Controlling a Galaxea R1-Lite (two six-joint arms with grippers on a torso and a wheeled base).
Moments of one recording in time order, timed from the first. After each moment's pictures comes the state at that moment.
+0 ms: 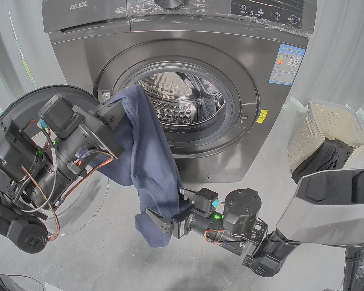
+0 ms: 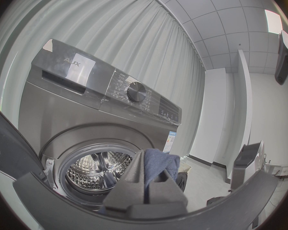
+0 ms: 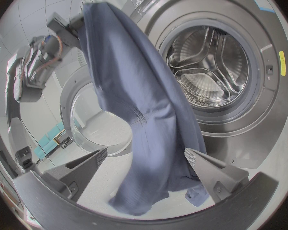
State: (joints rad) left arm -0.54 1.64 -0.56 -1.55 -0.19 -0.13; right arm 0.87 2.27 -0.76 -1.47 0.00 0.14
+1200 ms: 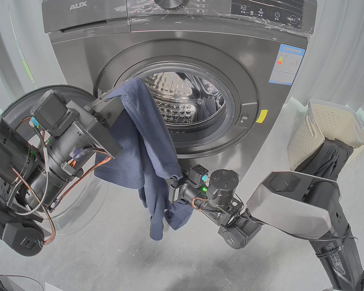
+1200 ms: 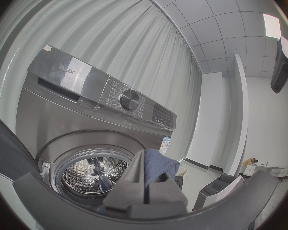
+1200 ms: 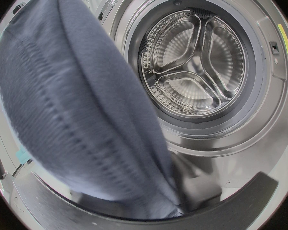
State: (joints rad) left arm -0.58 1.60 -0.56 -1.55 -0.19 -0.14; right arm 0.72 2.57 -1.24 -1.43 0.00 0.11
